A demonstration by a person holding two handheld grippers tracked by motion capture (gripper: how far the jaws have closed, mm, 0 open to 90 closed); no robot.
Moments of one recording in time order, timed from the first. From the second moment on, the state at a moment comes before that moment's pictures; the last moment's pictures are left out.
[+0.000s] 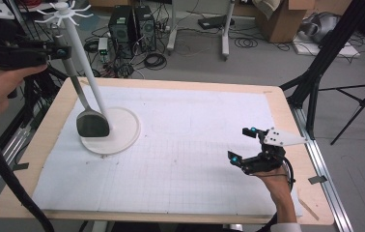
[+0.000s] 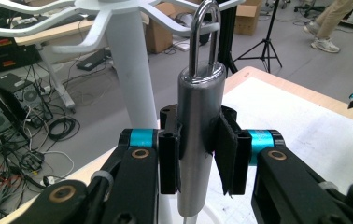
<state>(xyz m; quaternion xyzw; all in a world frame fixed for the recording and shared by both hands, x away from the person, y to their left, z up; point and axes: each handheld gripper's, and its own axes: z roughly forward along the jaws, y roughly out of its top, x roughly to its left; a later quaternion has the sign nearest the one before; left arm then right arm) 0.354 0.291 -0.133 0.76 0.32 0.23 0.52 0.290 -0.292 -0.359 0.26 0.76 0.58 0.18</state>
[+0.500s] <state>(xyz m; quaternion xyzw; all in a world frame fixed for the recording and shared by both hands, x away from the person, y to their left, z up) 0.359 0.291 -0.139 0.75 0.32 0.26 0.52 0.291 -0.290 -0.361 0.26 0.76 0.58 0.17</state>
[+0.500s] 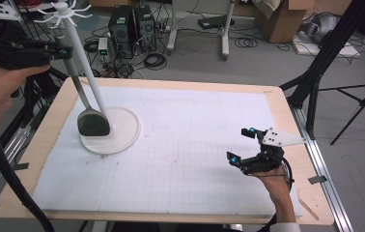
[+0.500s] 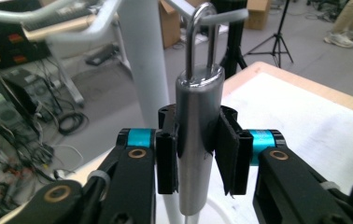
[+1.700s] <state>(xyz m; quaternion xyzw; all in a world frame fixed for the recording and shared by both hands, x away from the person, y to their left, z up) 0.323 0.305 -0.154 0.75 0.30 0.25 0.53 0.291 -0.288 -0.364 0.26 0.76 0.58 0.17</state>
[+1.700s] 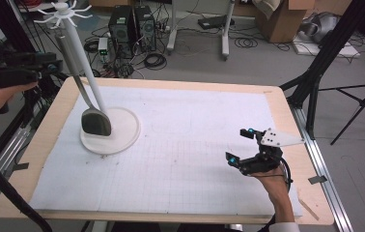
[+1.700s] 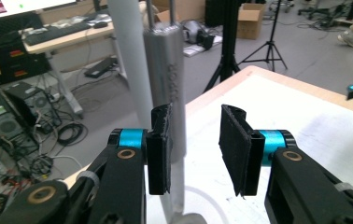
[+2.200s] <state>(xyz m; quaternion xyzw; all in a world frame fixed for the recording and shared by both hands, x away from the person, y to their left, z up) 0.304 0.282 -0.187 0.78 0.25 0.22 0.54 0.288 -0.290 -0.363 0.26 0.75 0.58 0.17</state>
